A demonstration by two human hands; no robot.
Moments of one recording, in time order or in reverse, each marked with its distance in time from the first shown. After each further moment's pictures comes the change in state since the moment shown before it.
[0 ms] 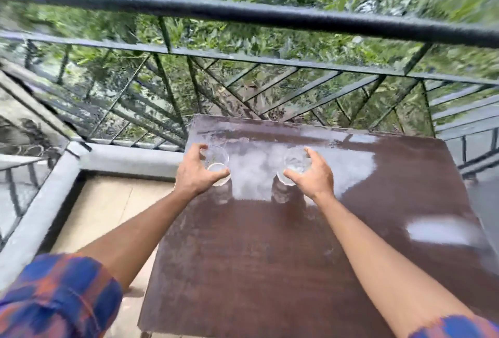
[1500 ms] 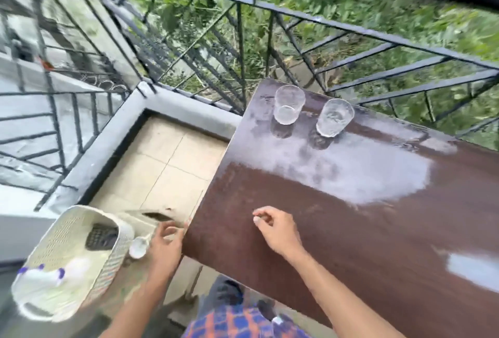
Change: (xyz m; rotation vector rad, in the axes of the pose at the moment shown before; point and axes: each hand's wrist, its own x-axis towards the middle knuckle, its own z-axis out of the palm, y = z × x) left_hand -0.237 -0.175 -0.031 -0.359 0.379 -0.682; right_hand -0.178 -0.015 0.127 0.044 -0.650 -0.079
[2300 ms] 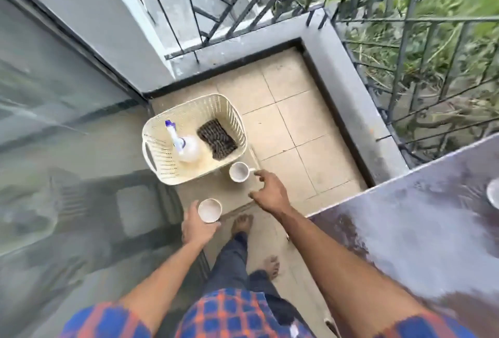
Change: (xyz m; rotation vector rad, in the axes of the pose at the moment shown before) left_hand 0.004 -0.223 -0.102 0.021 0.143 -0.673; right_hand 0.033 -0.120 0.299 -0.623 -0.659 -0.222
